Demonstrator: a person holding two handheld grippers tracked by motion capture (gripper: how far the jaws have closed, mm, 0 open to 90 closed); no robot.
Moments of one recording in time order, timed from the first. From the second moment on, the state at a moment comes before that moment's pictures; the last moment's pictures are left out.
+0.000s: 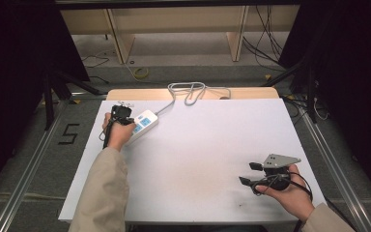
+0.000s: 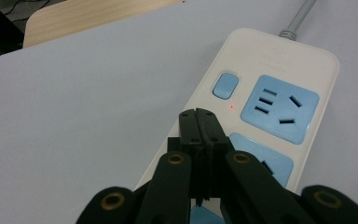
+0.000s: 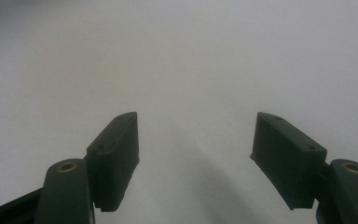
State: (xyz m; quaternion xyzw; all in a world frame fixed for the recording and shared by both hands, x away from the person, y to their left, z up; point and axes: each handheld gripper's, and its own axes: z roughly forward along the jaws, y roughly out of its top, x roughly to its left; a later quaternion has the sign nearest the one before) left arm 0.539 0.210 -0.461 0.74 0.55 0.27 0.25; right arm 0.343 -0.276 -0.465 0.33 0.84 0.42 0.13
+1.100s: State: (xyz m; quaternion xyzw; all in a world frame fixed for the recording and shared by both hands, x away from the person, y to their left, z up) left arm 0.547 0.209 -0.456 0.75 0.57 0.25 0.23; right arm 0.343 -0.276 -0.465 0.33 0.84 0.42 0.13
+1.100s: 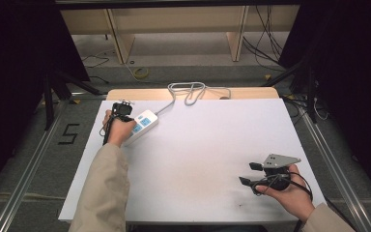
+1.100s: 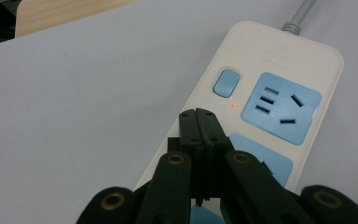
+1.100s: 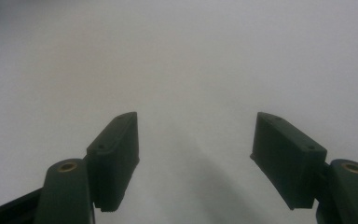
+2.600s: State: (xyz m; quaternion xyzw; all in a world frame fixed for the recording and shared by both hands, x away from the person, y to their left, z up) left arm 0.553 0.206 -0.454 0.76 0.56 0.24 0.21; right arm 0.345 -0.276 -0.466 0.33 0.84 0.41 0.13
